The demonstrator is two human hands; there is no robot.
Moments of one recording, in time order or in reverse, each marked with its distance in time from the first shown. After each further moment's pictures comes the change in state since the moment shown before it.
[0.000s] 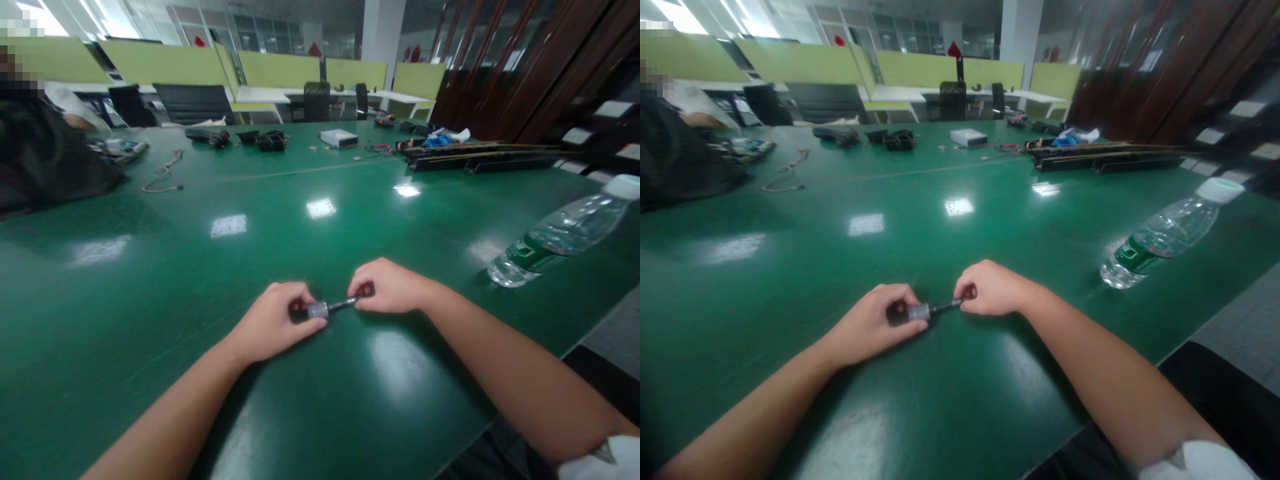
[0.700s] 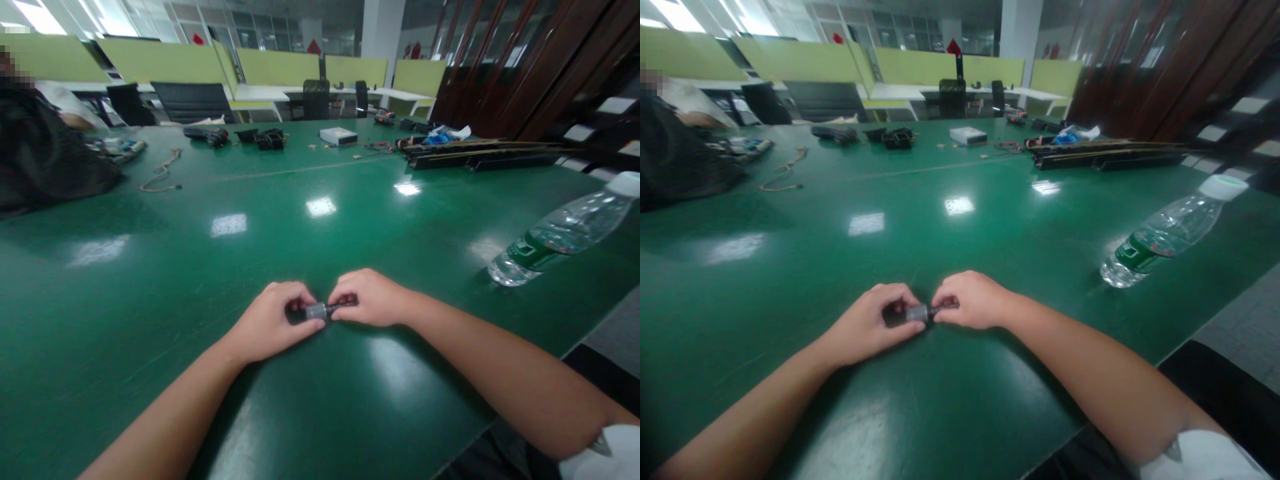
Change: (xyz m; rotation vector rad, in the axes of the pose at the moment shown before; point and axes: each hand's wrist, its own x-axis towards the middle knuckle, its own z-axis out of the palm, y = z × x) left_hand 0.003 0.004 -0.001 -0.040 0.008 0.035; right_hand 0.011 -0.008 0.024 -0.006 0.052 -0.095
